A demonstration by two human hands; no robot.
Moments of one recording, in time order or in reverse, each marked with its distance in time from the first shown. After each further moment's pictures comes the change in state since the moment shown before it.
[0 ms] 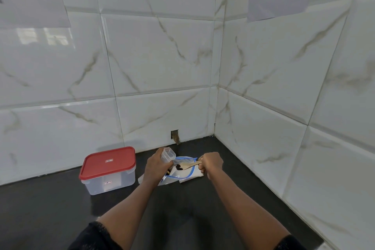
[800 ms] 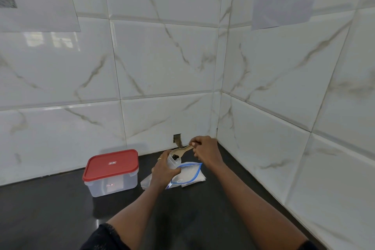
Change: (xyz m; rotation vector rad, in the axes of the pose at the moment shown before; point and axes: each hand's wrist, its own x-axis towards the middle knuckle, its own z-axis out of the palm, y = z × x) left_hand -0.002 0.002 0.012 -0.033 -0.027 -0.043; right_hand -0.041 -0.046 -0.004 -0.361 -0.087 -0.674
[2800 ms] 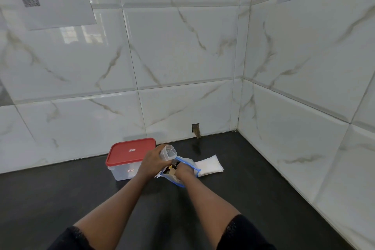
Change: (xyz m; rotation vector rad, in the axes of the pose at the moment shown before) left_hand -0.012 -0.024 -0.068 0.208 0.039 0.154; right_hand -0.018 0.023 0.131 -0.012 -0.451 0.391
